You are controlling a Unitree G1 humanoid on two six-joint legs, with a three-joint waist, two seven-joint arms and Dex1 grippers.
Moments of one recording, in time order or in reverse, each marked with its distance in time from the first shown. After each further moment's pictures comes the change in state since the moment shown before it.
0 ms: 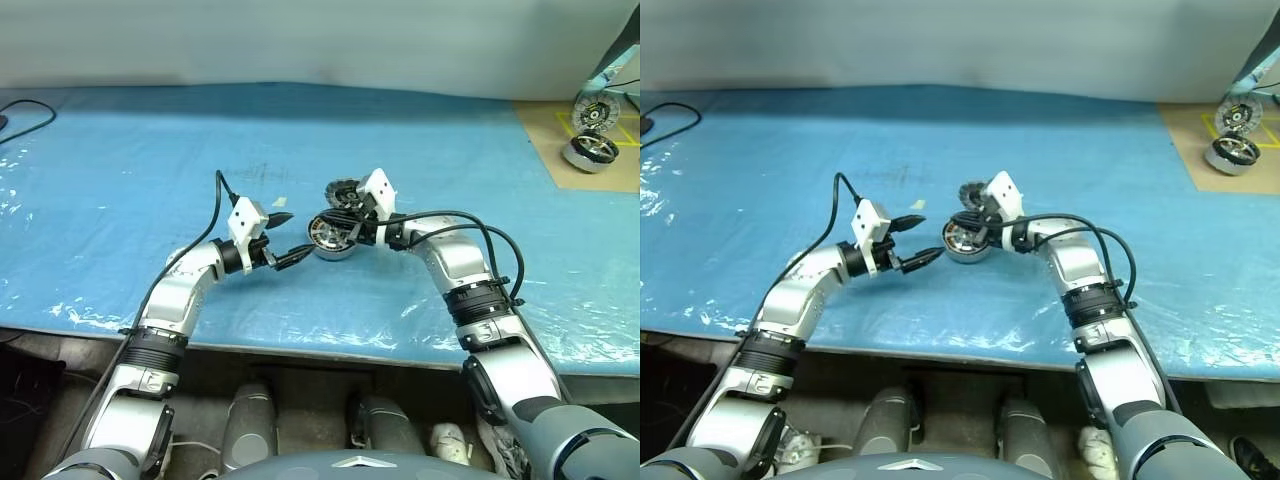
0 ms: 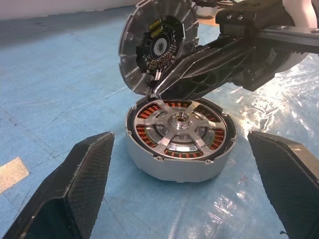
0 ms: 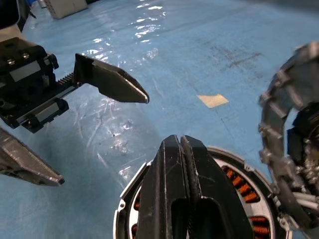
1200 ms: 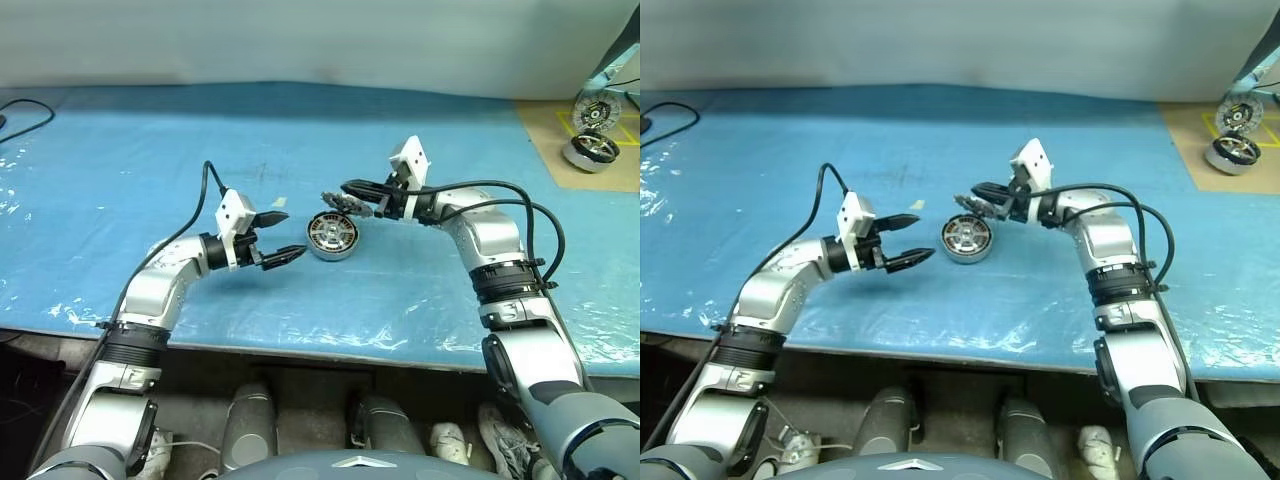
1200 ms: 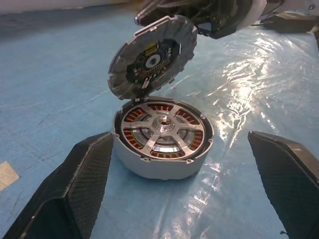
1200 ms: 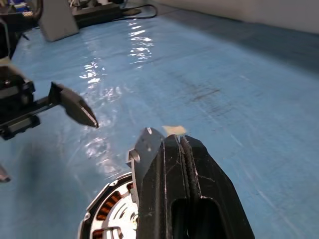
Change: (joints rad) left arm -0.002 0.100 0.036 -0.078 -0.096 0.130 -0.113; right arm -0.076 -0.064 -0.075 0.044 0.032 -0.036 0.062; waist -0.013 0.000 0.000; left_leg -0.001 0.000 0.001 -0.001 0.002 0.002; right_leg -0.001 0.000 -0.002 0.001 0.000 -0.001
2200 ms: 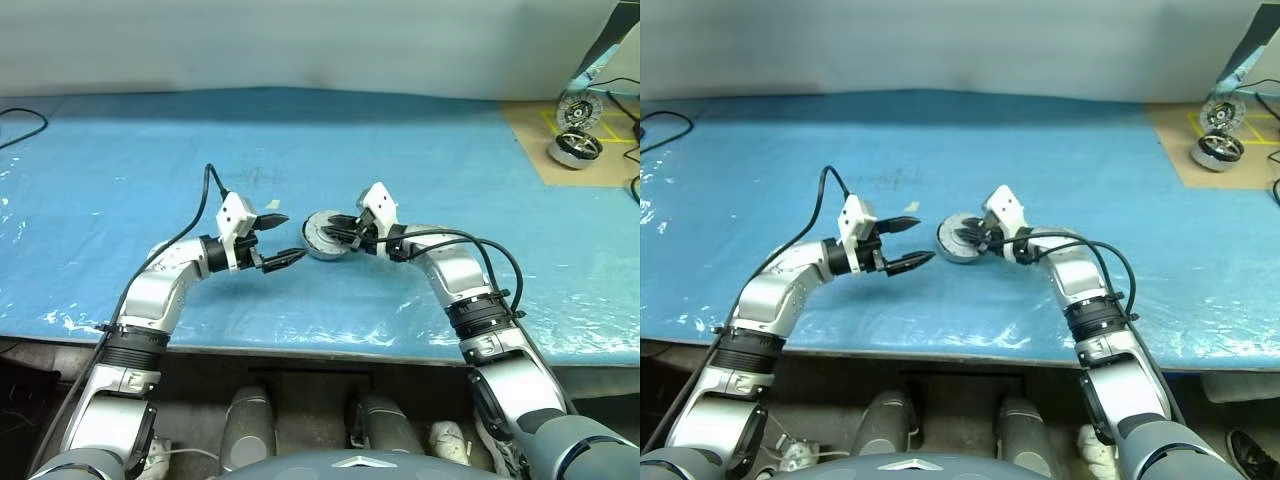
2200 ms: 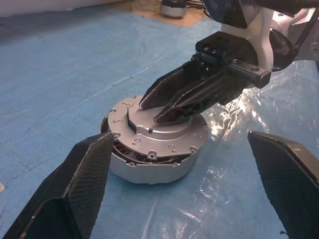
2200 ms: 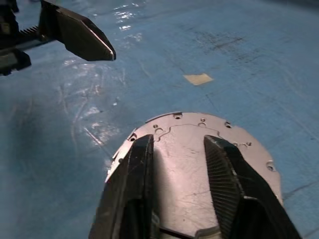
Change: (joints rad) left arm 0.002 -0.010 -0.020 -0.002 0.023 -0.010 0.009; right arm 0.130 0.097 0.099 -0.034 -0.075 -0.038 -0.135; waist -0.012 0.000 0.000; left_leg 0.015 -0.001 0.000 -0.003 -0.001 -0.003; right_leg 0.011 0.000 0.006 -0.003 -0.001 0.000
